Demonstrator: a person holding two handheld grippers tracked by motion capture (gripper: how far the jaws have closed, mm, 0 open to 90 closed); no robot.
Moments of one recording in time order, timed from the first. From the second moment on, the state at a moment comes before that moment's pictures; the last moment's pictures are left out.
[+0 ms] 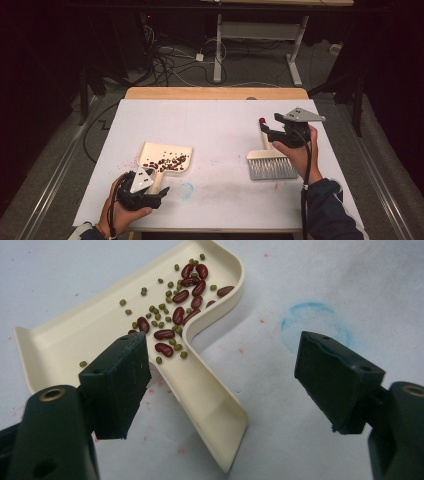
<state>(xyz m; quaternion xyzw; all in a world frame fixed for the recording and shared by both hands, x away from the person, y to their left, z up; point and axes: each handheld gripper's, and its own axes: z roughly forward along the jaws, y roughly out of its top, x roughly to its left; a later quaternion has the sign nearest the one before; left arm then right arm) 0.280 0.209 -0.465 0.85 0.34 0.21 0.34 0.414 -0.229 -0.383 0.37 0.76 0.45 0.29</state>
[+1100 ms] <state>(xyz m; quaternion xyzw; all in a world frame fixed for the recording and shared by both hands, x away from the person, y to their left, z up) 0.279 0.207 -0.465 0.85 0.34 0.22 0.34 0.368 -0.224 -0.372 0.32 0.76 0.47 0.32</state>
